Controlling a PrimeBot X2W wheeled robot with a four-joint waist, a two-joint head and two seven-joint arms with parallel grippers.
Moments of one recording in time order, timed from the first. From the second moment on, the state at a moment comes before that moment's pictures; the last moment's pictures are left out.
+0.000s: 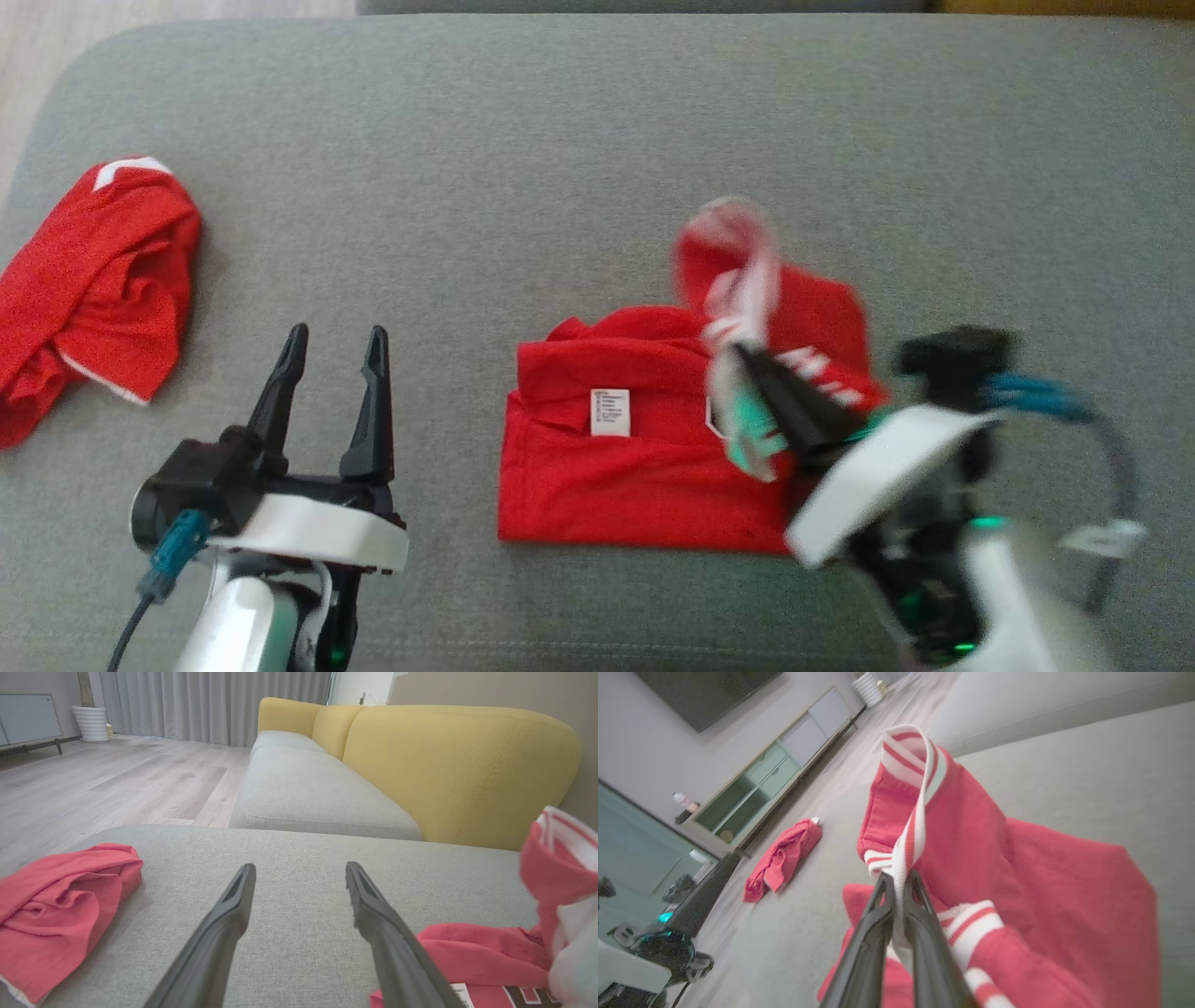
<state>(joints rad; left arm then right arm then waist) -0.06 0.16 -0.25 0.04 -0.30 0.06 -0.25 -0.10 -0.05 0.27 -0.14 0.55 0.12 0.45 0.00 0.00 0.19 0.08</state>
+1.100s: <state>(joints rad) -0.09 0.13 -0.25 0.07 -0.27 0.03 -0.25 -0.46 -0.07 0.64 0.30 0.83 0.12 -0.14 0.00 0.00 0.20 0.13</state>
